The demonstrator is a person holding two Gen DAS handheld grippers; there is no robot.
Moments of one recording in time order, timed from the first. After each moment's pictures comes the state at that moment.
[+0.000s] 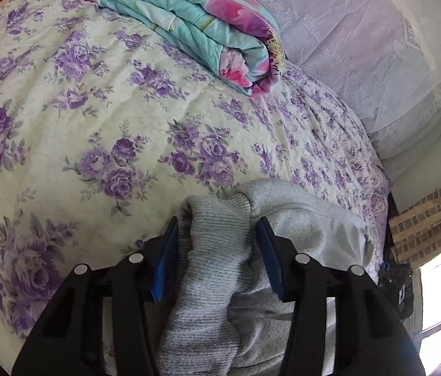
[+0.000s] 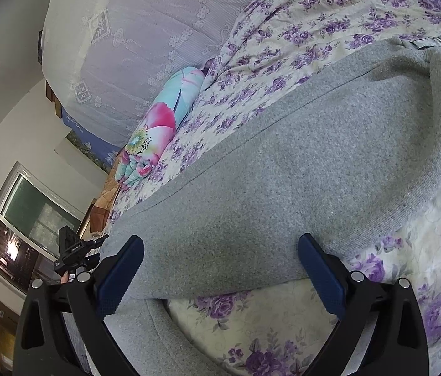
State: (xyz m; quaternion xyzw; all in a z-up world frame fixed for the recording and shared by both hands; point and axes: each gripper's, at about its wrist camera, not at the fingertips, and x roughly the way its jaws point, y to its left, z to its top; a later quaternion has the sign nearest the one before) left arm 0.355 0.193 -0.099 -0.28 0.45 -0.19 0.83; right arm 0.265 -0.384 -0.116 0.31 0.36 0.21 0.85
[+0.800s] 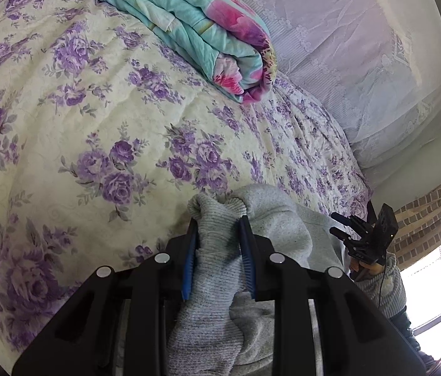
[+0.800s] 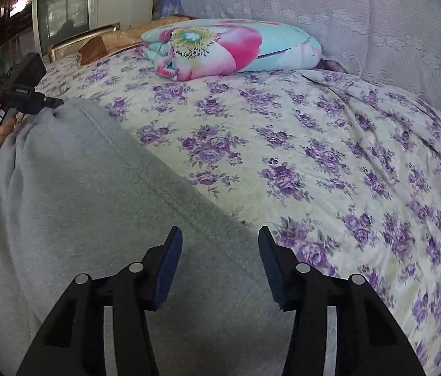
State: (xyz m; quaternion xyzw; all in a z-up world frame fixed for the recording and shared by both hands) left arm 0.358 0.202 -0.105 -0.32 0.43 -0.22 0.82; right arm 0.411 -0.270 -0.070 -0.21 0.39 0.31 0.84
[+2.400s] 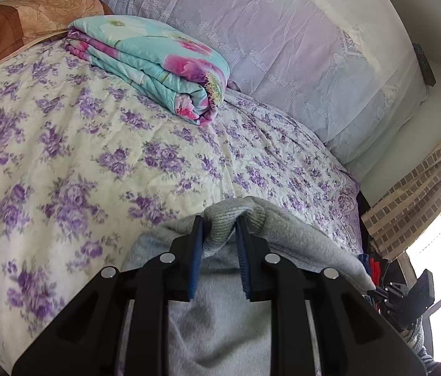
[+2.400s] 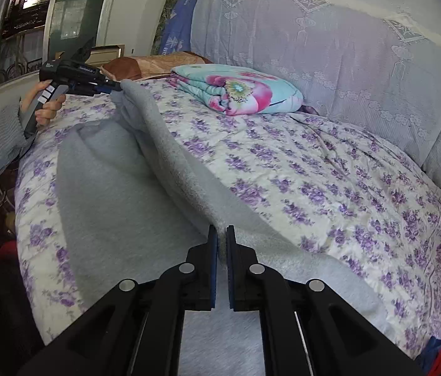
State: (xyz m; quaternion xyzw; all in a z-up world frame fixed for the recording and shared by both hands) left arm 0.229 0.202 -0.033 -0.26 0.35 -0.21 0.87; right arm 0.087 -0.249 -0.012 -0.22 0.29 0.25 0.90
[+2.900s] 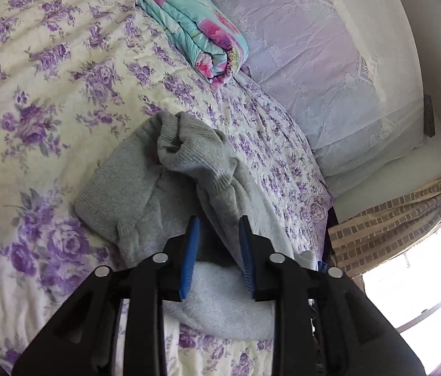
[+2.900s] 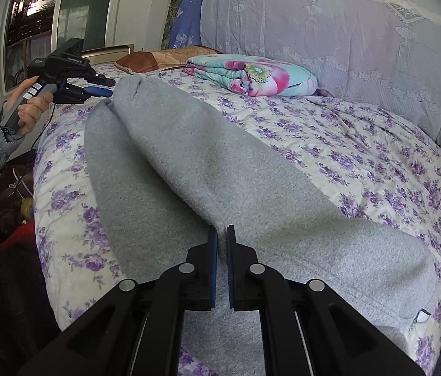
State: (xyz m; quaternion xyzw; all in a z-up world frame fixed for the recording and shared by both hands) left arm 0.165 0.197 -0.076 -0.41 0.38 -0.21 0.80; right arm 0.058 -0.246 -0.056 -0.19 0.31 0.26 0.90
